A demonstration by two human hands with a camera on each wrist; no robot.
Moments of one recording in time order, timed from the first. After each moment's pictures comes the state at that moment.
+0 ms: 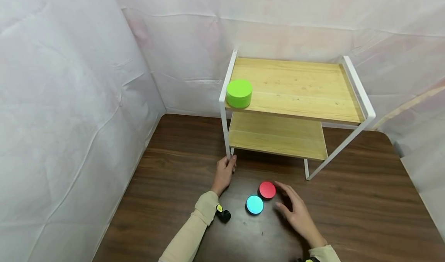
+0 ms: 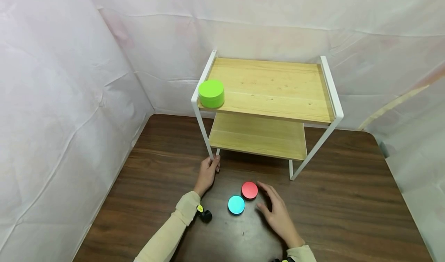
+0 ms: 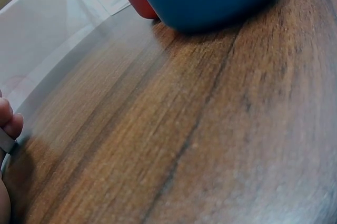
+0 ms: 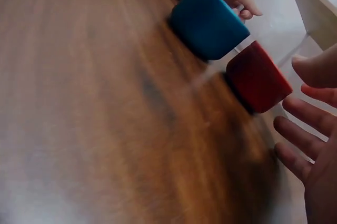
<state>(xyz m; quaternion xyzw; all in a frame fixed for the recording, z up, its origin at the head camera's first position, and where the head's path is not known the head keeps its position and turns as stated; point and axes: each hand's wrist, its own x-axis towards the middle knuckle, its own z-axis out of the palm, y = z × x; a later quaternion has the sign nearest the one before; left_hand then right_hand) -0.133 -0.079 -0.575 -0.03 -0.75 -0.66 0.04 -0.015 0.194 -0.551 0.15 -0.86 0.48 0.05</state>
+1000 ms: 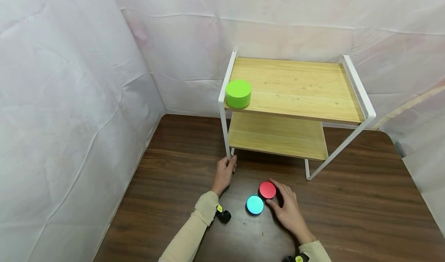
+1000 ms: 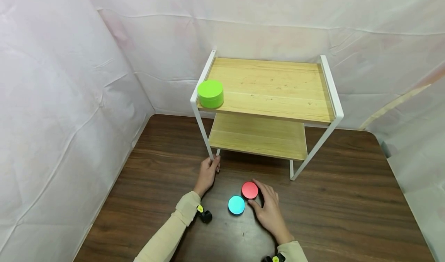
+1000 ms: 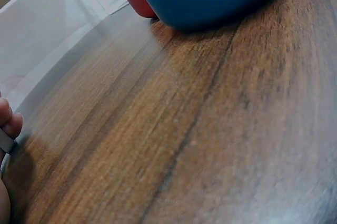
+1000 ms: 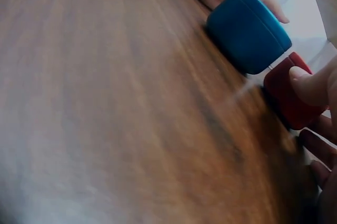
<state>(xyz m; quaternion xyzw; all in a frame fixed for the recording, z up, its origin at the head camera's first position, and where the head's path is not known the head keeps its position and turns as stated) -0.122 -0.076 -0.547 -0.02 -0.74 -0.67 0.04 -0.023 0.165 -0.571 0.11 -0.89 0.44 0.09</state>
